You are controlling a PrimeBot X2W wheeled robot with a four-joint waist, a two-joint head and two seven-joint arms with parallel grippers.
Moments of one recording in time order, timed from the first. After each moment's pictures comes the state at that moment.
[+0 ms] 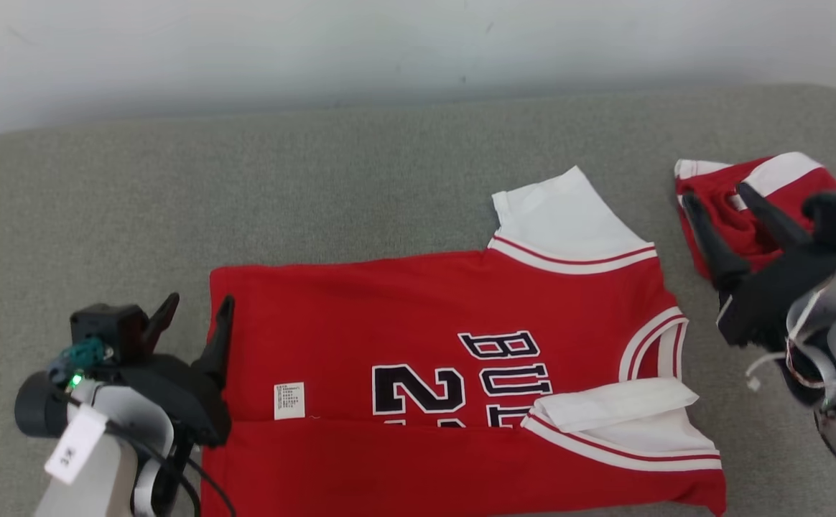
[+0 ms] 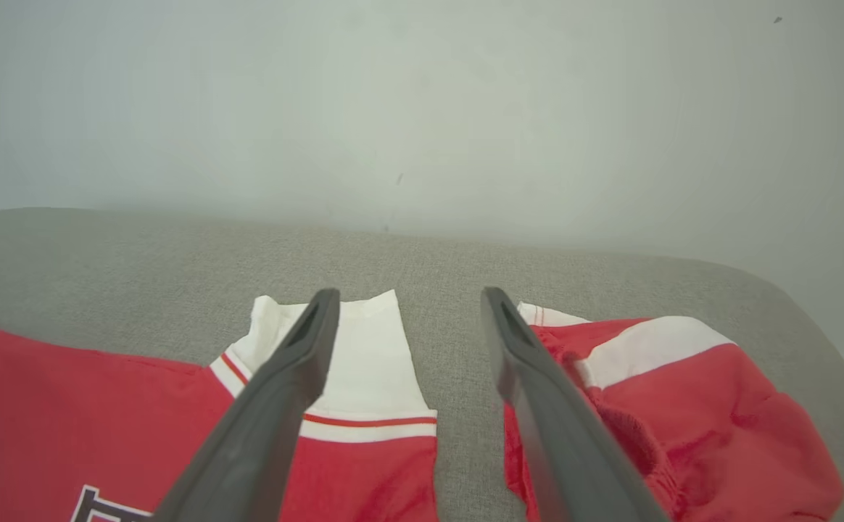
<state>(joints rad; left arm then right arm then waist) -0.34 0.21 -0.24 0.28 -0.29 -0.02 0.14 -0.51 -0.51 0.42 0.31 0.72 -0.03 0.00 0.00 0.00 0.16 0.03</state>
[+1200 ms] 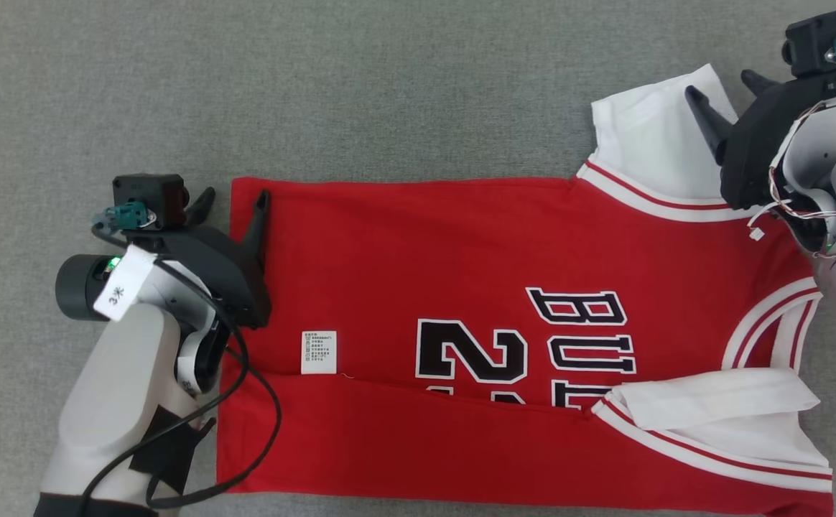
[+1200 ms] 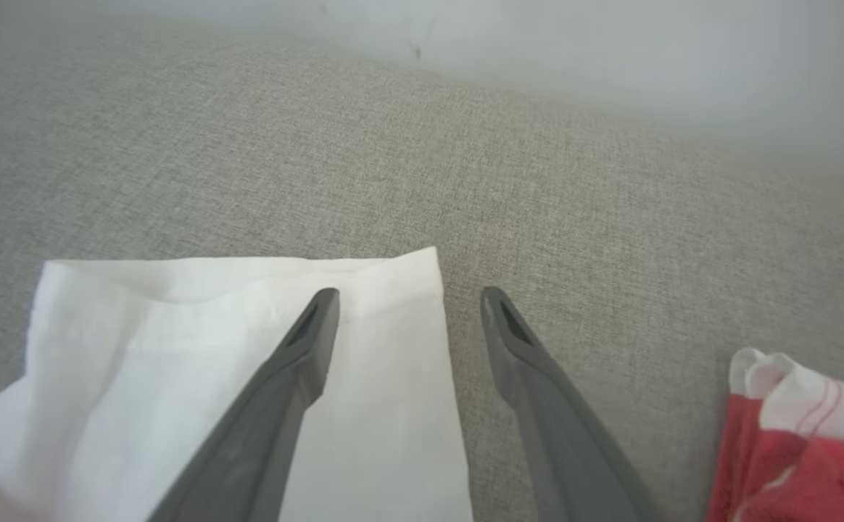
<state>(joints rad) -0.71 0.09 -0.29 0.61 -0.28 -0.01 0.20 -1.05 -0.39 0.57 0.84 0.63 0.10 0.21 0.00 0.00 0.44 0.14</state>
